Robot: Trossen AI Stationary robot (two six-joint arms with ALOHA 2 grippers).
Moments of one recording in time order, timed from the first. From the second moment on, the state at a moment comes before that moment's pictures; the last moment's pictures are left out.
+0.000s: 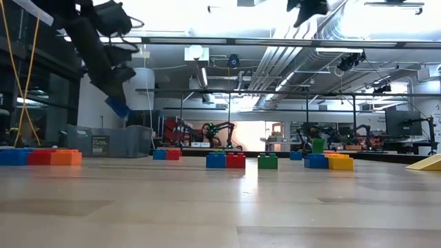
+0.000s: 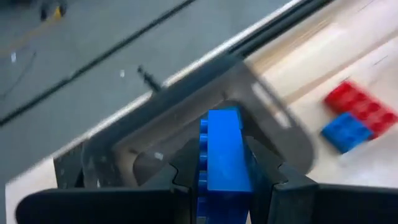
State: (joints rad) left arm 0.62 1.01 0.71 -0.58 -0.49 -0.14; right arm -0.28 1.49 1.88 -1.42 0.02 0.32
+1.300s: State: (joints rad) left arm 0.70 1.03 0.71 -0.58 -0.45 -0.13; right arm -0.27 1.26 1.88 -1.57 0.28 0.54
